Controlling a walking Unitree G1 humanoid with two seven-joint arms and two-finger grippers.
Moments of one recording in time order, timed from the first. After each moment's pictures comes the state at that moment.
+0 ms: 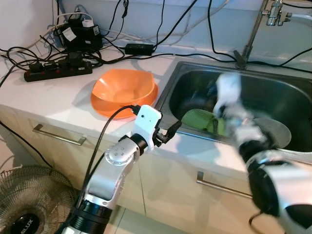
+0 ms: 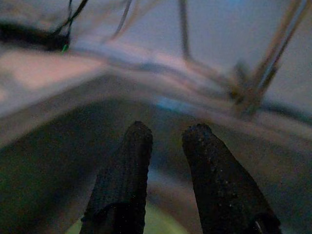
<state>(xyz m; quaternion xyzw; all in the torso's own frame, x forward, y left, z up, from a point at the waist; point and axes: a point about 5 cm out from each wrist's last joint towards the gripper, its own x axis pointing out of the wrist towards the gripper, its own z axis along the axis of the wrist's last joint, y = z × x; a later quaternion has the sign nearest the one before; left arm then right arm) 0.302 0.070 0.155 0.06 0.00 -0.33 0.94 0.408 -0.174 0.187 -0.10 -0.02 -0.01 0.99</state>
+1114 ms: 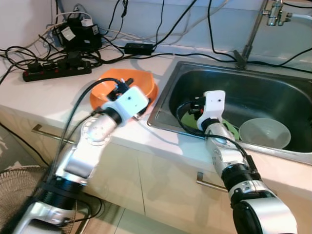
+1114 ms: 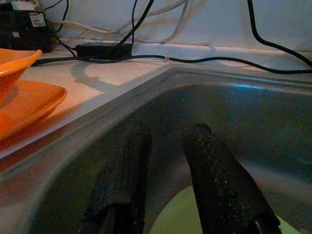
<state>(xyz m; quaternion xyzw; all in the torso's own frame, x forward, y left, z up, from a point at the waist) 0.331 0.136 0.208 0.40 -0.09 -0.22 0.89 0.377 -0.118 0.141 0.01 -0.03 0.08 1.00</state>
